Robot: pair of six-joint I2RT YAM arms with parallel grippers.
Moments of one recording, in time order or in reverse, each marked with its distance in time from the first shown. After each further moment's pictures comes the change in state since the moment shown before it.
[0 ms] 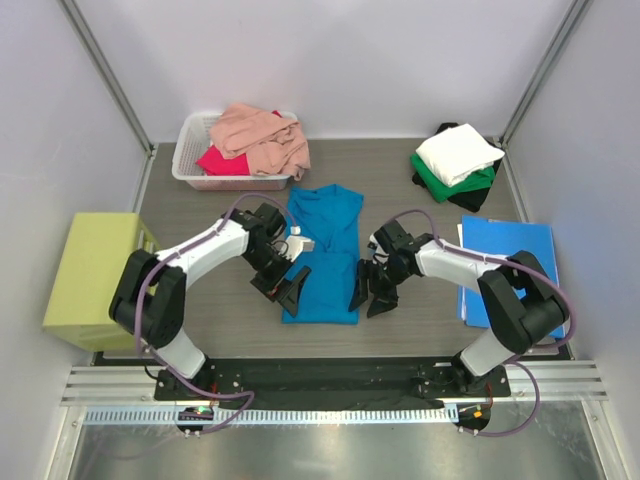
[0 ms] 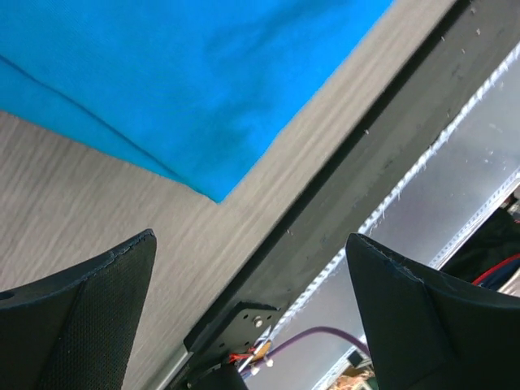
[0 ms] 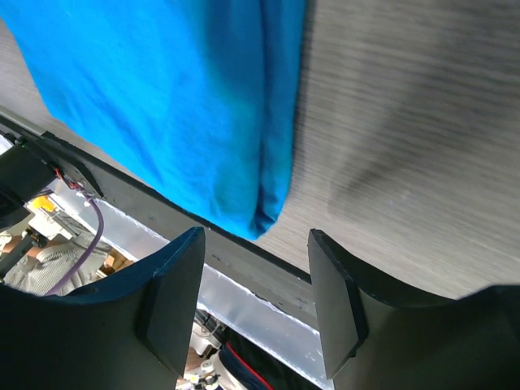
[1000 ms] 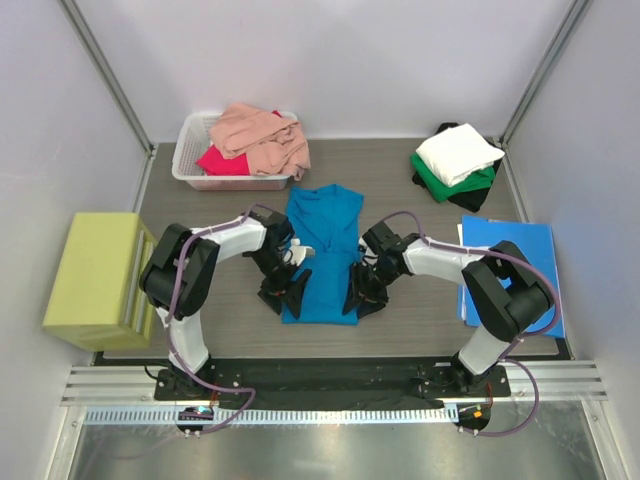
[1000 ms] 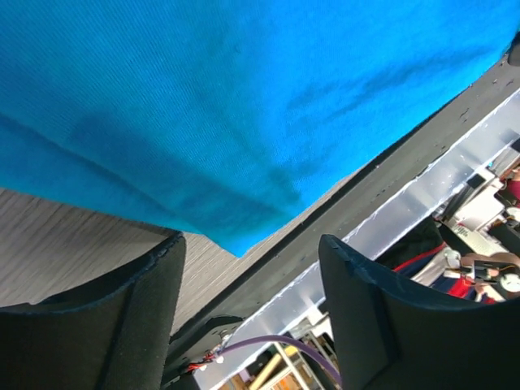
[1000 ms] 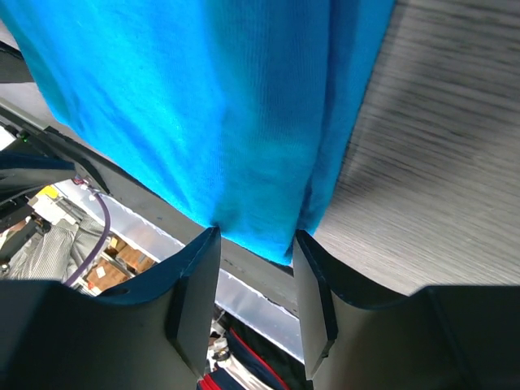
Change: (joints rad) left arm 0.000 0.241 0.018 0.055 0.013 -0.156; right arm 0.057 0.098 0.045 0.043 -0.033 0.034
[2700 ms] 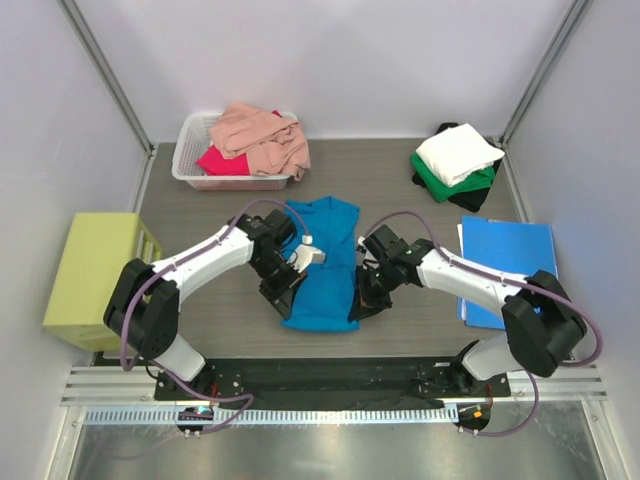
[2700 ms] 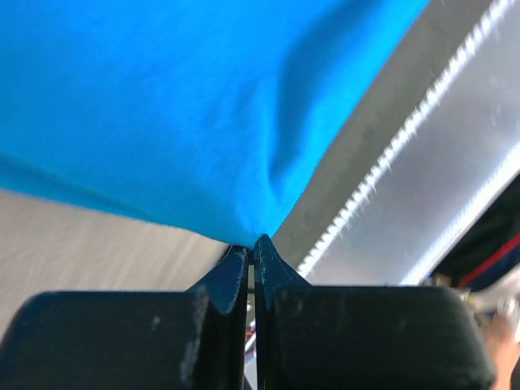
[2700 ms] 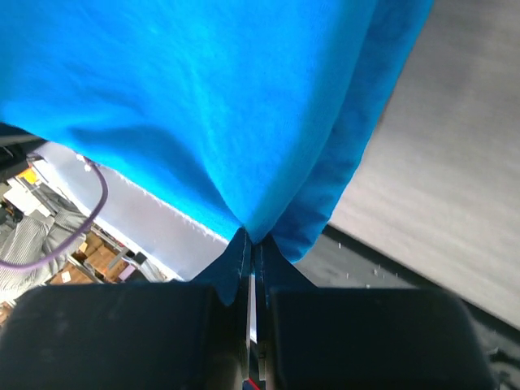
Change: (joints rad) left arm -0.099 -0.288 -0.011 -0.103 -0.020 0.166; right arm 0.092 -0.213 -0.006 -0.104 0.058 0.034
